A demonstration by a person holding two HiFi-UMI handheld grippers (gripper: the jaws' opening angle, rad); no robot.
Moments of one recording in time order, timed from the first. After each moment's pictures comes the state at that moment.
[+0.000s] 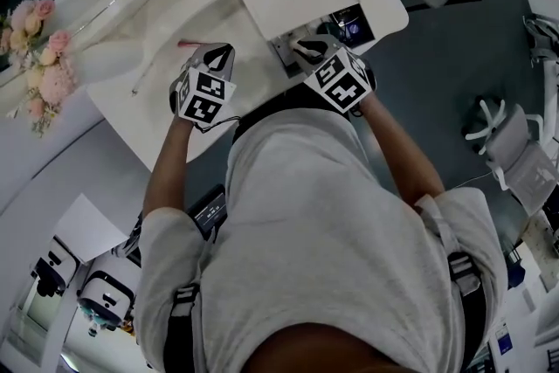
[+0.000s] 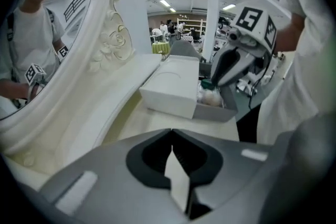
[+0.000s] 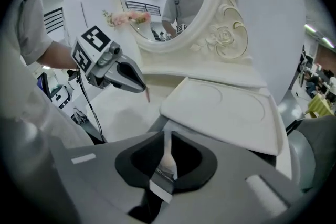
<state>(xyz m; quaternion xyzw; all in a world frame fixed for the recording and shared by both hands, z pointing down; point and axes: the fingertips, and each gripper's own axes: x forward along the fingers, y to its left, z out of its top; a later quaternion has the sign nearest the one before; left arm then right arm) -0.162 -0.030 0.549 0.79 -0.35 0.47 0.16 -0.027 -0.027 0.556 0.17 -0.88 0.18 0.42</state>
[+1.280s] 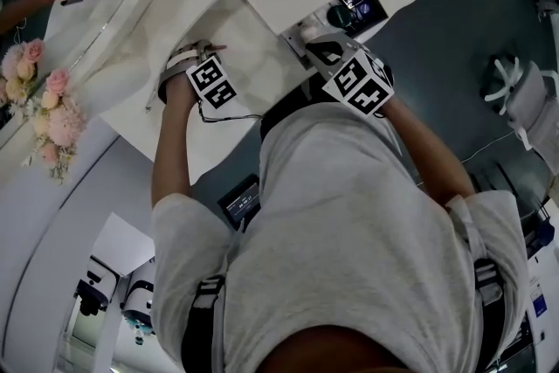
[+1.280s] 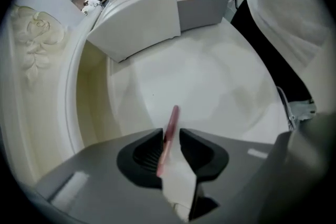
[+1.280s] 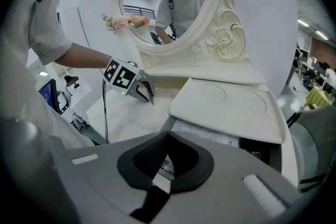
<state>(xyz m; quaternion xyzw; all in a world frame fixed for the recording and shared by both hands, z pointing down) -0.253 -0.021 0.644 0.67 -0.11 0.74 -0.01 -0.038 -0.009 0.548 0.19 -0.87 0.19 0.40</state>
